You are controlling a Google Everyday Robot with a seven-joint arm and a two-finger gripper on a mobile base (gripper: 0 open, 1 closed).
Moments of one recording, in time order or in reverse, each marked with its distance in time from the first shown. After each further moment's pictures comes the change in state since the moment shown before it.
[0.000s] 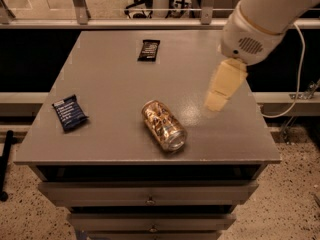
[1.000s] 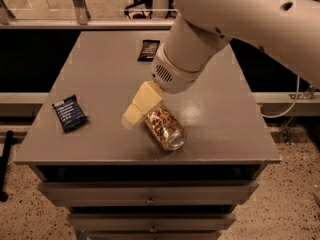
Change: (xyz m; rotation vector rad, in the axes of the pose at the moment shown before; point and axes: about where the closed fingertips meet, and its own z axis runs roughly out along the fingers) arm -0.090 0.048 0.091 -0.088 -0.065 0.406
